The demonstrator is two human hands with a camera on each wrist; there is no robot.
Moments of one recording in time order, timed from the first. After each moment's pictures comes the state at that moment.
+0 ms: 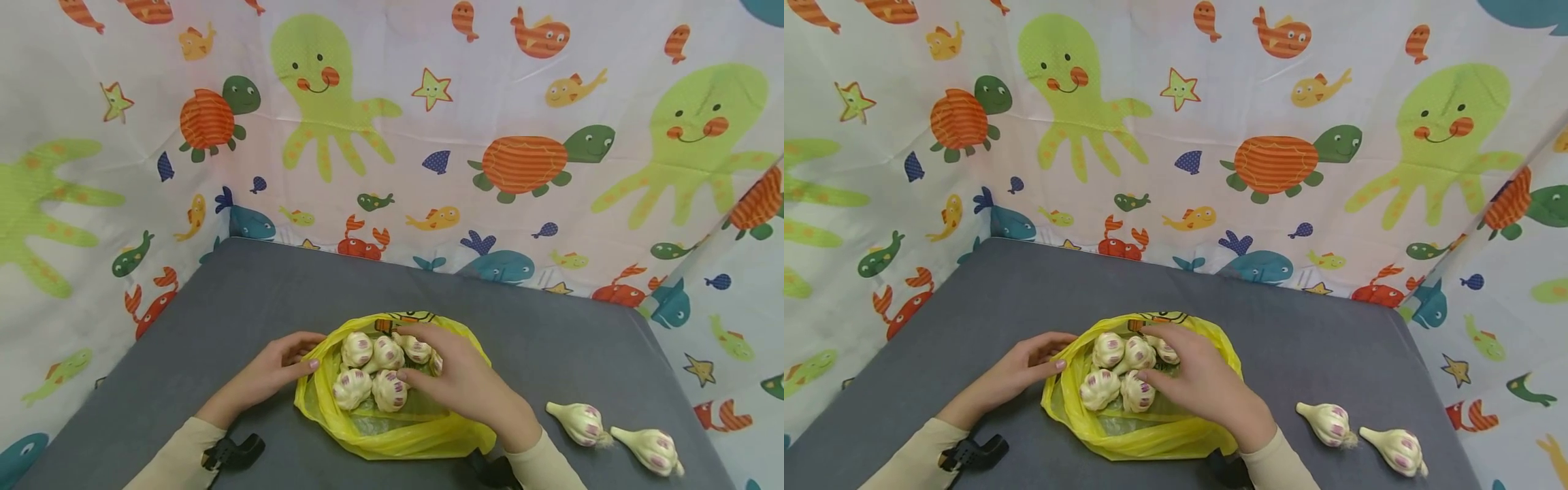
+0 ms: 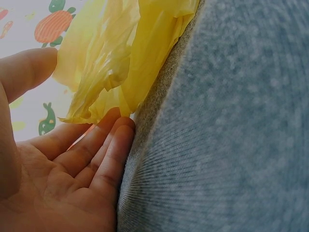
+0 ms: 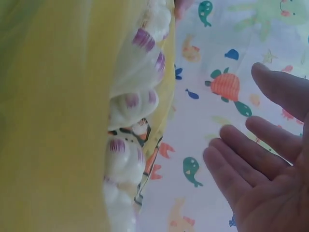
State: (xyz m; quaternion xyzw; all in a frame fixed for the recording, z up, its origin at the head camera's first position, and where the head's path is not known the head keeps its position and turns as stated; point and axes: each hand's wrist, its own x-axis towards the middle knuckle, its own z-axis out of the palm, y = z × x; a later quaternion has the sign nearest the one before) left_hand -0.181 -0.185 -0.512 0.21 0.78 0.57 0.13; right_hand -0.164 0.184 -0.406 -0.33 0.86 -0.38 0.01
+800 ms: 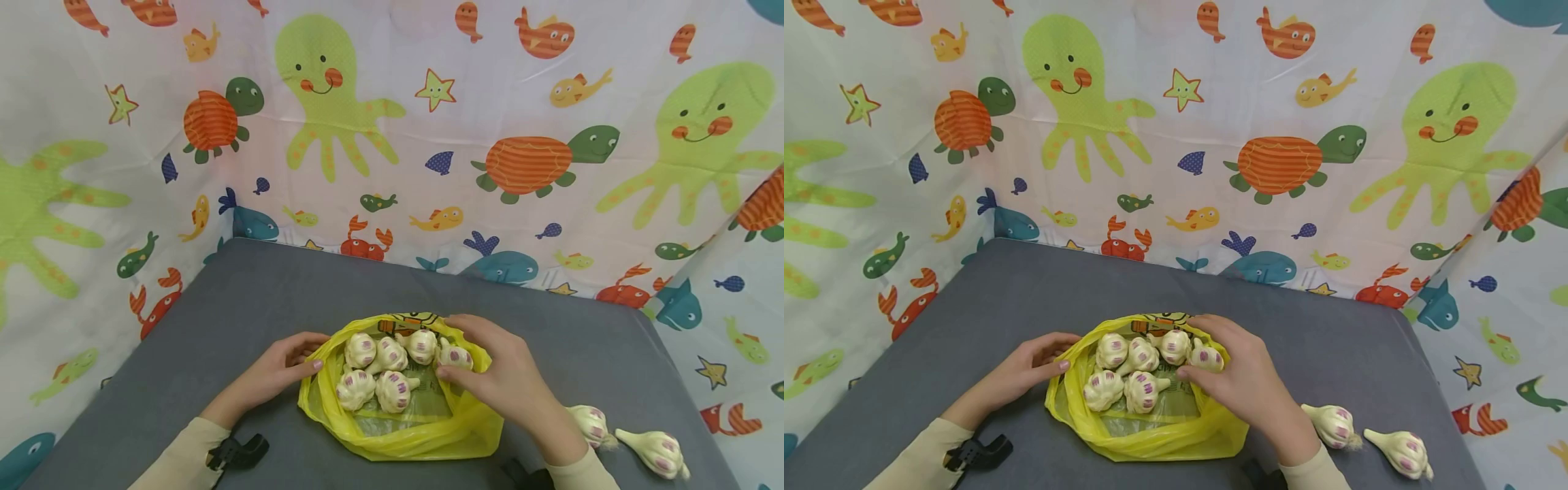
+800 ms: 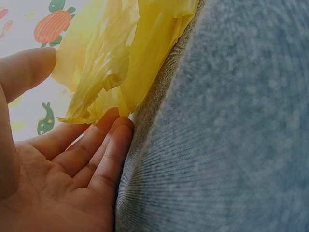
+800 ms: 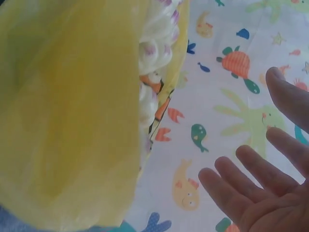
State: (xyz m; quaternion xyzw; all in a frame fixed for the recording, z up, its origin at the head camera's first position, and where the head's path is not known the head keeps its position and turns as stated) left_hand -0.183 -0.186 -0.514 0.21 0.78 0.57 0.13; right_hand -0.159 0.226 -0.401 -0.27 0.89 -0.35 -0.12
